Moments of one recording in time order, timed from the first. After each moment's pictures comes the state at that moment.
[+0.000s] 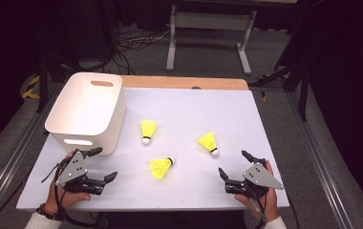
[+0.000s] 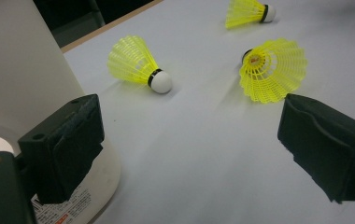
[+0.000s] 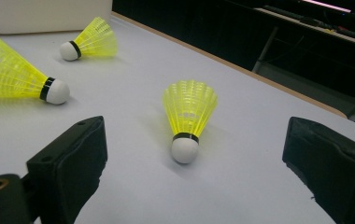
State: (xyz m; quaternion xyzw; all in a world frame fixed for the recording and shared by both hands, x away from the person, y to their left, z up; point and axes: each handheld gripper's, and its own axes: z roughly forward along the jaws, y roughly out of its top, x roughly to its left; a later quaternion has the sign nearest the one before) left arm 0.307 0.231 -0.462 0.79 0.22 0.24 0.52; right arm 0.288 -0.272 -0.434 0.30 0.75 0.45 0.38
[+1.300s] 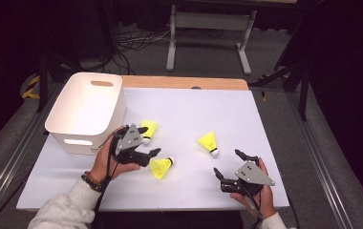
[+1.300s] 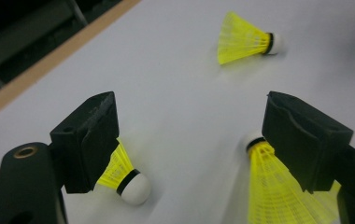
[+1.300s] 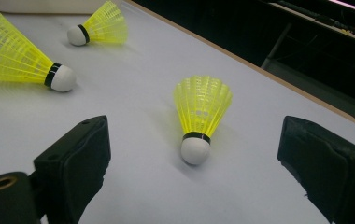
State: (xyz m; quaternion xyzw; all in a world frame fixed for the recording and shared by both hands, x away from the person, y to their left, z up) left arm 0.388 0.106 -0.411 0.84 0.22 0.20 0.46; right arm 0.296 -0.261 -0.437 0.28 0.77 0.43 0.38
